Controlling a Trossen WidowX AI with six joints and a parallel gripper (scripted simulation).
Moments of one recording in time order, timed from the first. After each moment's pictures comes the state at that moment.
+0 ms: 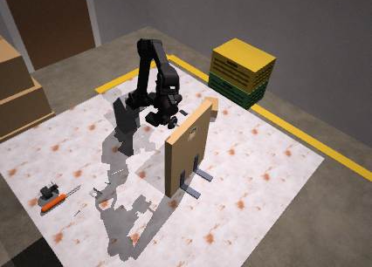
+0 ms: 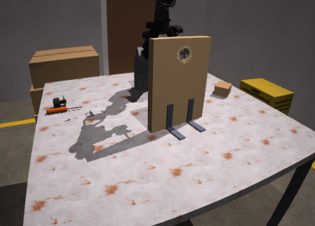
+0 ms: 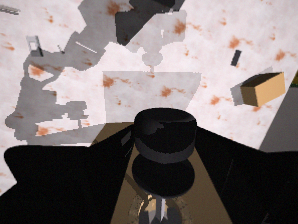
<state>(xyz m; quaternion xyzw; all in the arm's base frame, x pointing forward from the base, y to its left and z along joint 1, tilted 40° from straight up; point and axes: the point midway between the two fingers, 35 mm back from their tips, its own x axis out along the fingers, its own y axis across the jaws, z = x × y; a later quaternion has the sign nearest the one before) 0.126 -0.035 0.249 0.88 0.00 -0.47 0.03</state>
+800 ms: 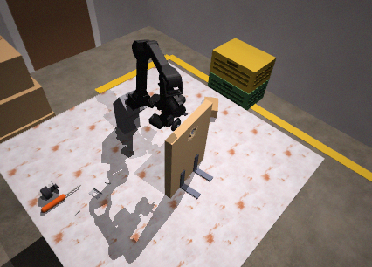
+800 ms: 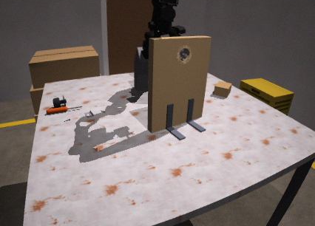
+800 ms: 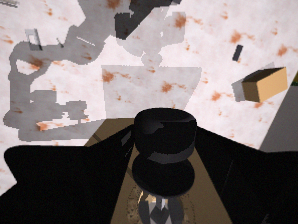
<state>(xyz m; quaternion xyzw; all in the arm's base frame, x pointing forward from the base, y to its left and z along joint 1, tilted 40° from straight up) 0.141 -0.034 0.261 0.88 0.00 -0.47 0.03</state>
